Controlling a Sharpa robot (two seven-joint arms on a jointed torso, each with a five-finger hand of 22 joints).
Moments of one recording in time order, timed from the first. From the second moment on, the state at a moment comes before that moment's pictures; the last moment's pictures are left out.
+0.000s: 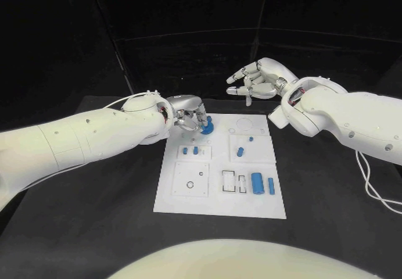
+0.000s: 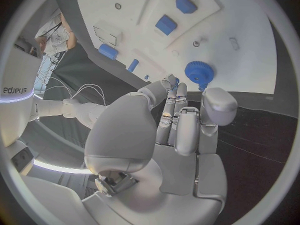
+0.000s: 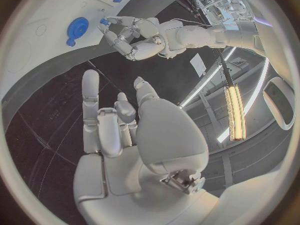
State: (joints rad) left arm 1.24 -0.62 -0.07 1.26 -1.38 -0.13 0.04; left_hand 1.32 -0.06 0.52 -0.16 0.06 1.06 0.16 0.16 0.08 1.12 0.08 0.27 0.07 1.47 -0.01 1.40 1.15 0.13 1.45 0.09 1.03 1.07; right arm 1.29 -0.70 0.00 1.38 -0.87 -0.29 0.15; right_hand 1.37 0.02 -0.06 0.09 0.32 0.84 0.18 0.20 0.07 1.18 0.09 1.26 1.06 1.47 0.01 1.41 1.22 0.18 1.08 0.11 0.98 0.39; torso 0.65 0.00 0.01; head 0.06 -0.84
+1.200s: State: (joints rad) left arm 1.22 -0.64 -0.08 1.22 -1.33 -0.04 -0.01; left_hand 1.31 -0.07 0.53 -0.16 0.06 1.06 0.15 0.16 0.08 1.12 0.08 0.26 0.07 1.47 -0.01 1.40 1.14 0.13 1.45 0.09 1.03 1.06; right arm 1.29 -0.70 0.00 1.38 -0.88 -0.30 0.15; right_hand 1.37 0.02 -0.06 0.09 0.32 0.84 0.18 0.20 0.07 1.18 0.09 1.26 1.06 1.47 0.01 1.41 1.22 0.18 1.08 0.11 0.98 0.39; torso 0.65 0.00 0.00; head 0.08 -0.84
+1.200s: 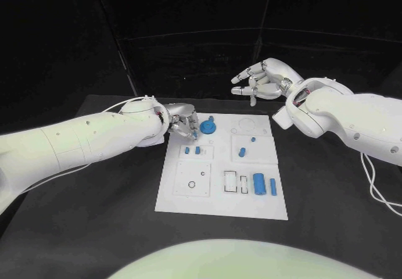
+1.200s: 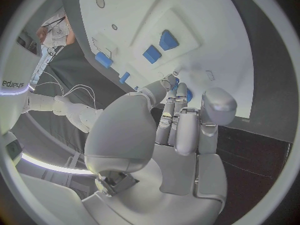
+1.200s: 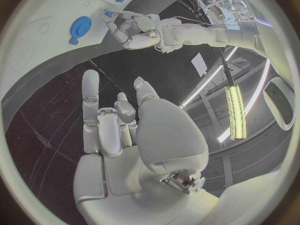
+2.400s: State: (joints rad) left arm 1.21 -0.62 -0.08 1.21 -1.33 0.00 -0.04; left_hand 1.31 -0.07 0.53 -0.16 0.06 1.06 0.15 0.15 0.08 1.13 0.08 0.26 0.07 1.47 -0.01 1.40 1.14 0.13 1.45 0.09 1.03 1.06; right arm 1.29 -0.70 0.00 1.36 -0.87 -0.30 0.15; right_hand 1.39 0.03 -0.07 0.11 0.32 0.82 0.20 0.25 0.07 0.81 0.12 0.86 0.57 1.13 0.05 0.77 0.49 0.18 0.89 0.17 0.69 0.24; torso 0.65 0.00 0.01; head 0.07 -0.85
